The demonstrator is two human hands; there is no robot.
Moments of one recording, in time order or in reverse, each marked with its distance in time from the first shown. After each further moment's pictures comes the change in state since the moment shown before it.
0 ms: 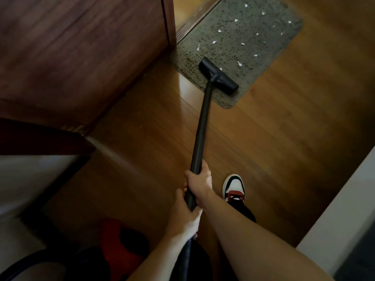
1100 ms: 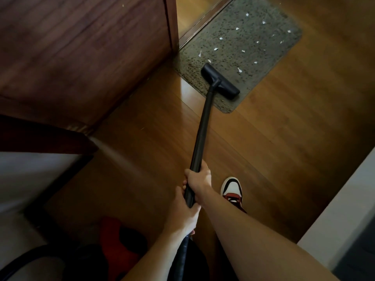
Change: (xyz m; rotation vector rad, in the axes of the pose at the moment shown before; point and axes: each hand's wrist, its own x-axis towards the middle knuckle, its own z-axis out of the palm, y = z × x) left_hand -0.009 0.015 -0.002 0.013 0.024 -0.011; right_hand -0.011 -0.016 -0.002 0.074 -0.002 0.065
